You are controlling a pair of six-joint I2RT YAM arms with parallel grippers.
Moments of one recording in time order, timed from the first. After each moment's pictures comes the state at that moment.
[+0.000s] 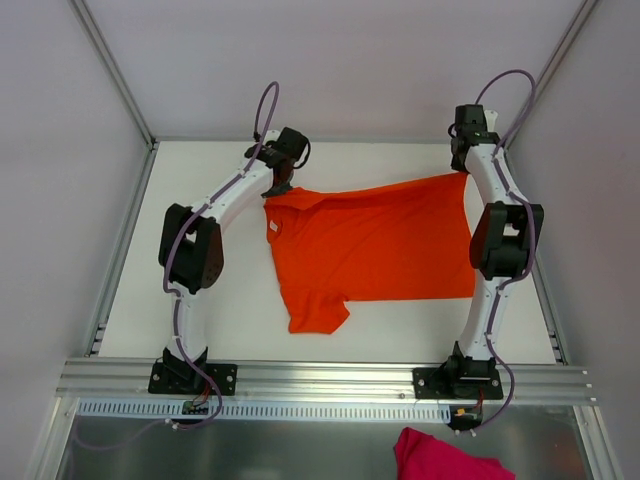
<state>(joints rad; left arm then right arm) -0.47 2.07 1.85 -0.89 -0.53 -0.63 0.01 2.14 1.97 -0.71 0.49 0.23</state>
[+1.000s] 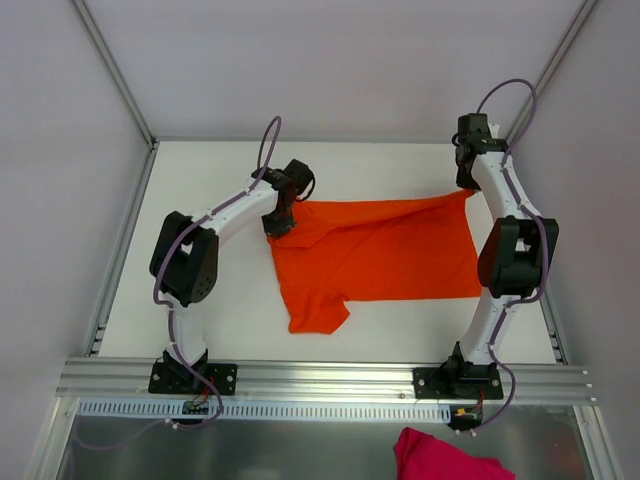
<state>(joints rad) -0.55 1.95 1.59 -1.02 -0.36 -0.80 0.02 1.95 1.76 -0.83 0.50 0.17</state>
